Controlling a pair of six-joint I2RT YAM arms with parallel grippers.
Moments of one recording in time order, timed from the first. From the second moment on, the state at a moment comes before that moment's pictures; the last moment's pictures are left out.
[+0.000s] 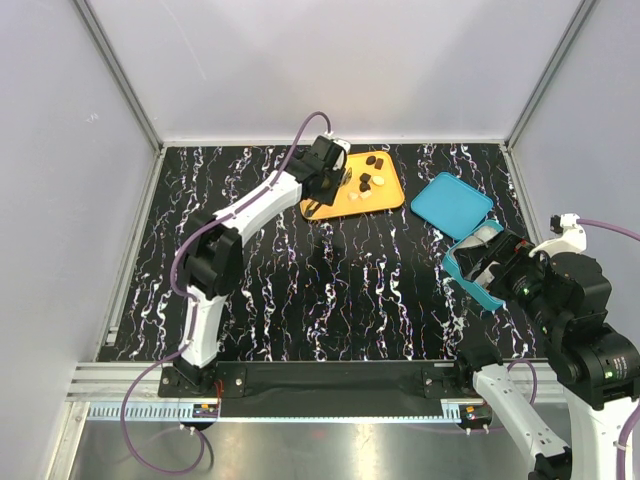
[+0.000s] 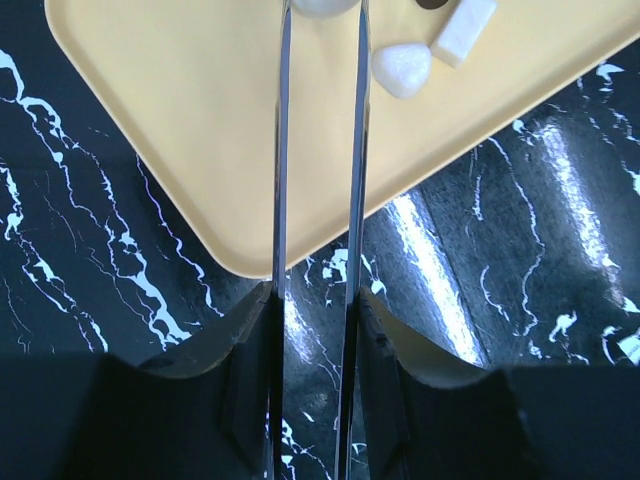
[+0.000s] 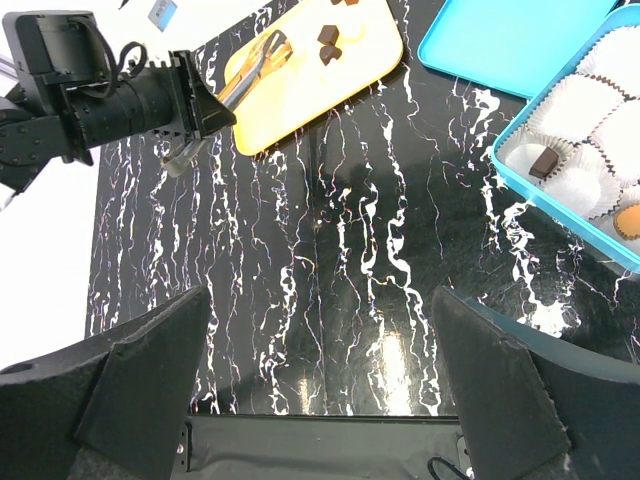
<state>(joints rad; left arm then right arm) -0.61 2.11 1.89 -0.66 -0.16 -0.12 0.23 0.58 1.31 -1.12 0.04 0.61</state>
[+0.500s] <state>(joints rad) -0.77 1.98 1.88 -0.68 0.00 -0.19 0.23 0.58 1.47 -1.13 0.17 0.57</state>
